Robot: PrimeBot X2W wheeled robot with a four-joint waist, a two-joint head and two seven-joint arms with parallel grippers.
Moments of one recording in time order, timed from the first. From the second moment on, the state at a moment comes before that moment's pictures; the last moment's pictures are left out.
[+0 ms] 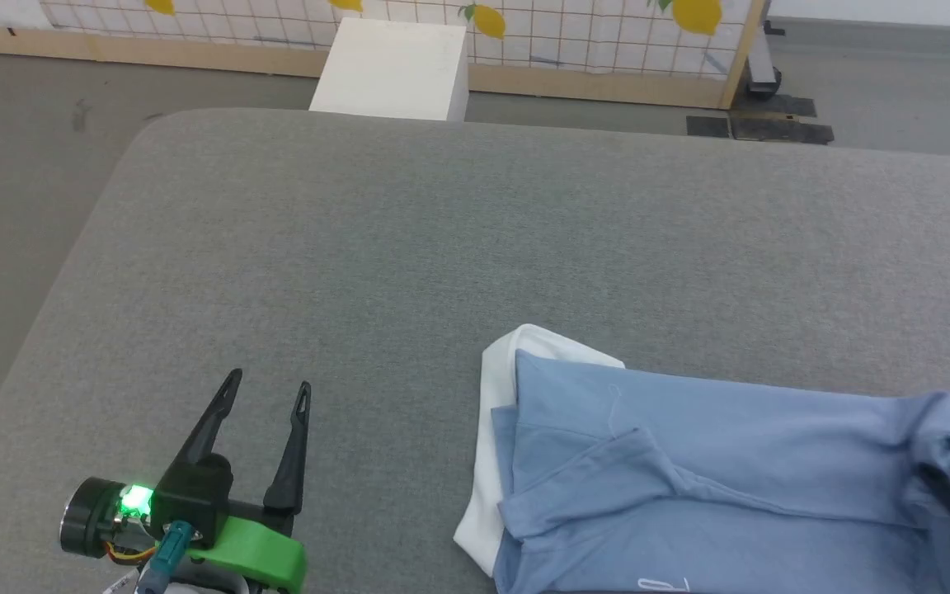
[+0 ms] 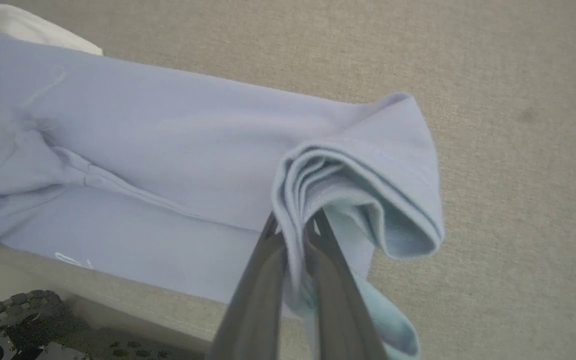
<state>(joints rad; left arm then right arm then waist) 0.00 0.35 -0.29 -0.01 -0.20 0.07 -0.26 0.07 -0.53 -0.09 -0.02 0.57 0.13 0.69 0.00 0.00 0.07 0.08</state>
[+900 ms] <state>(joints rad) -0.02 0.30 -0.28 0.03 -0.14 0.02 -0.26 -0.21 -0.24 0.25 -0.04 0.55 0.13 0.90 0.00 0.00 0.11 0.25</state>
